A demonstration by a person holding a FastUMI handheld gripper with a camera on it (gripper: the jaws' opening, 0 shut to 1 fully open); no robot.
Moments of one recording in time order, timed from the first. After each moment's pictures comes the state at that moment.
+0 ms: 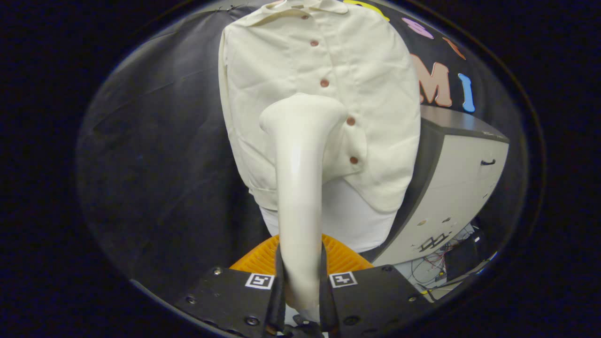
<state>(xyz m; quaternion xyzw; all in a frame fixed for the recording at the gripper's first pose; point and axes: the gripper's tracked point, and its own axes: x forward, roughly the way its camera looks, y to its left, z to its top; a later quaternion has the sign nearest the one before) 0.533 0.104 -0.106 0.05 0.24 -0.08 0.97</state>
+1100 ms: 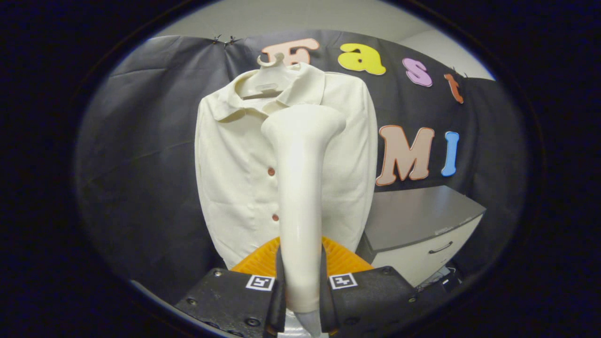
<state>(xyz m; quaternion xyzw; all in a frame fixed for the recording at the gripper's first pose) 0.579 0.016 0.086 -0.01 0.10 -0.10 0.99</state>
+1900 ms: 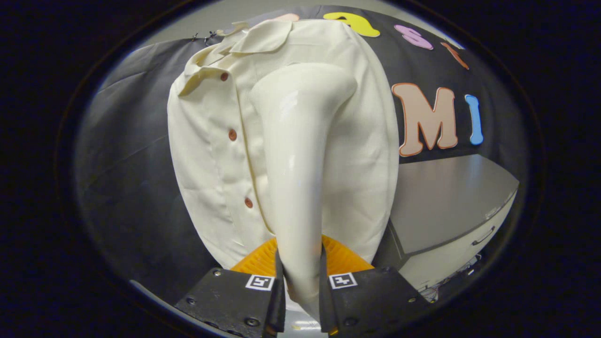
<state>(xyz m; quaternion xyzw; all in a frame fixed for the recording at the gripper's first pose) 0.645 -0.018 -0.010 0.07 0.16 -0.04 0.98</state>
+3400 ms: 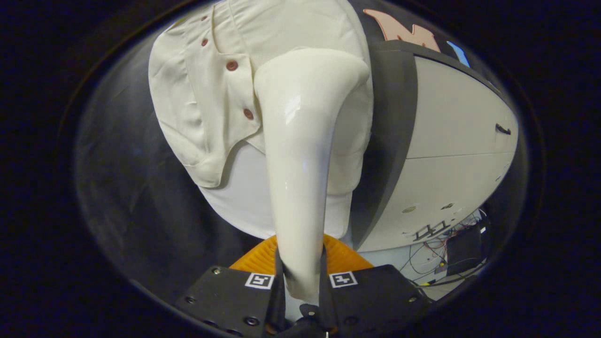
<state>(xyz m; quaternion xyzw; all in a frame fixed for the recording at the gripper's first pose) 0.547 -0.018 -0.221 0.10 0.36 -0.06 0.93</state>
